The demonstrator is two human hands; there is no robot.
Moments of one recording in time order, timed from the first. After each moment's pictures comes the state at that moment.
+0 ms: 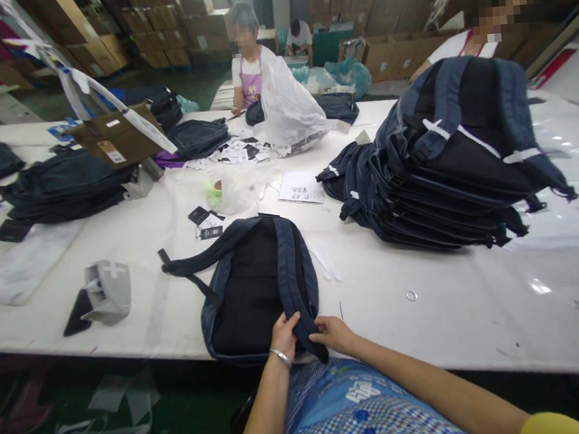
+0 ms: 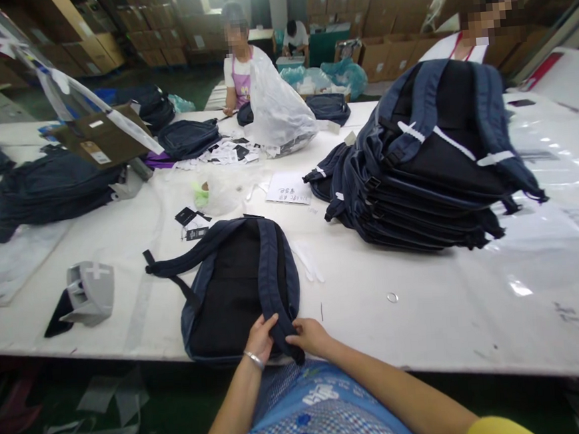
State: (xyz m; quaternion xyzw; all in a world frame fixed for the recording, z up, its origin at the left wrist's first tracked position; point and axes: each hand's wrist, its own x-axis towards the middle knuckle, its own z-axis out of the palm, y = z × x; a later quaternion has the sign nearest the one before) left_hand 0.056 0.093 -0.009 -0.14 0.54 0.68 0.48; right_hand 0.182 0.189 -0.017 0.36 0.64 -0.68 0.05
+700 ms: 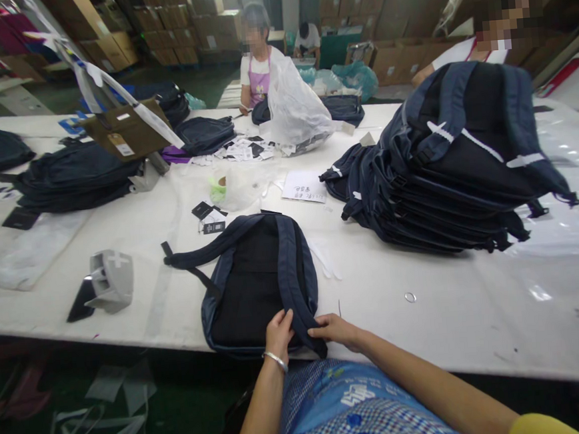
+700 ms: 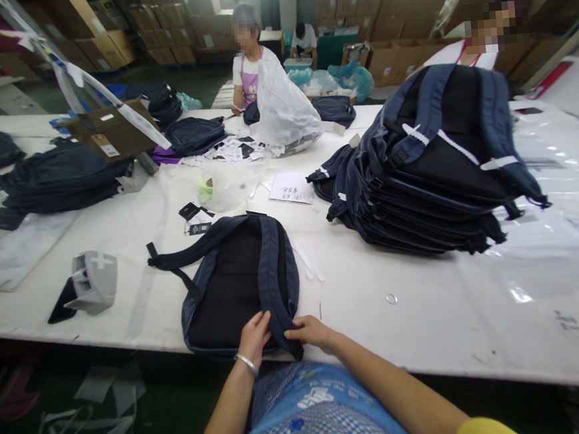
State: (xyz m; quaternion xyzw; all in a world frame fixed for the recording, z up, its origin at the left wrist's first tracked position) left_hand 0.060 0.080 0.014 -0.13 0.58 0.65 0.47; right_hand 0.190 0.195 -0.017 0.31 0.56 -0.76 0.12
